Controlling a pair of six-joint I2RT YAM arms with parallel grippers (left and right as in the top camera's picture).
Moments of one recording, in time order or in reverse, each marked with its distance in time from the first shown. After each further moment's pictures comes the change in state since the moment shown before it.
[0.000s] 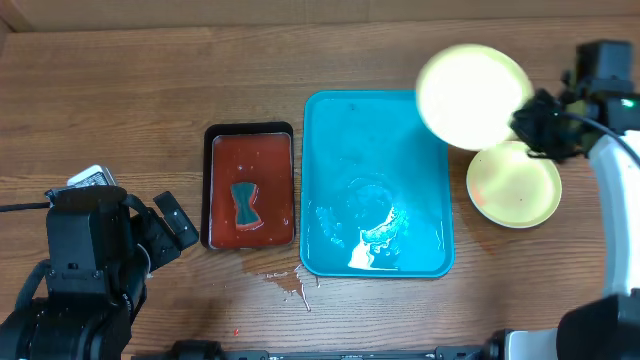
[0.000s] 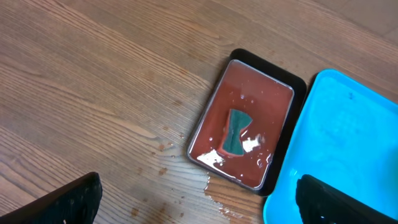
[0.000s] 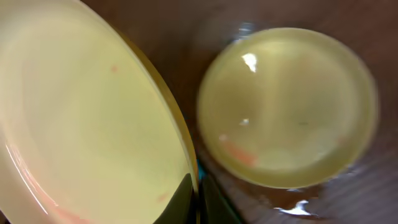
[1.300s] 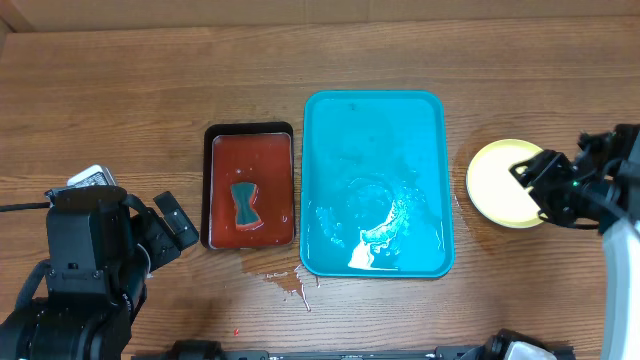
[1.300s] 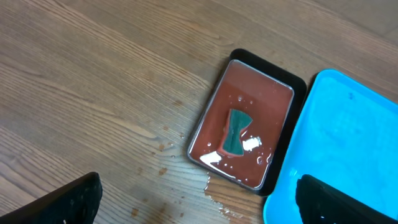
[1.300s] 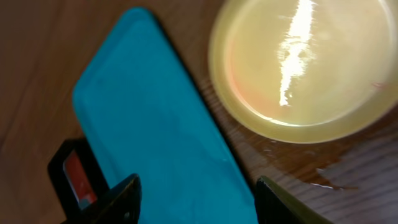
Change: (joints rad) left arm 0.000 0.000 0.000 0.000 0.000 0.000; right arm -0.130 -0.371 -0.370 0.105 -0.303 -0.142
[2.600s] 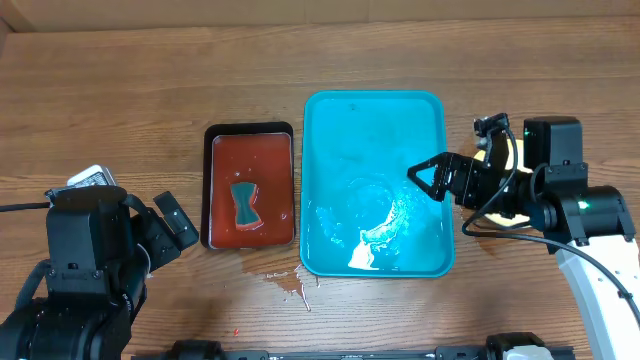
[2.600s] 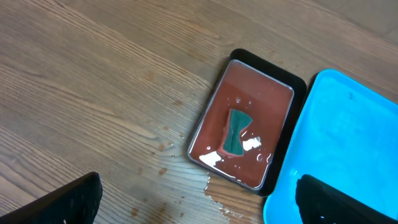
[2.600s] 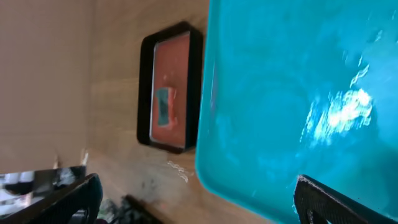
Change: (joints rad) left arm 0.000 0.000 0.000 0.000 0.000 0.000; right arm 0.417 -0.060 0.000 0.064 -0.253 -0.056
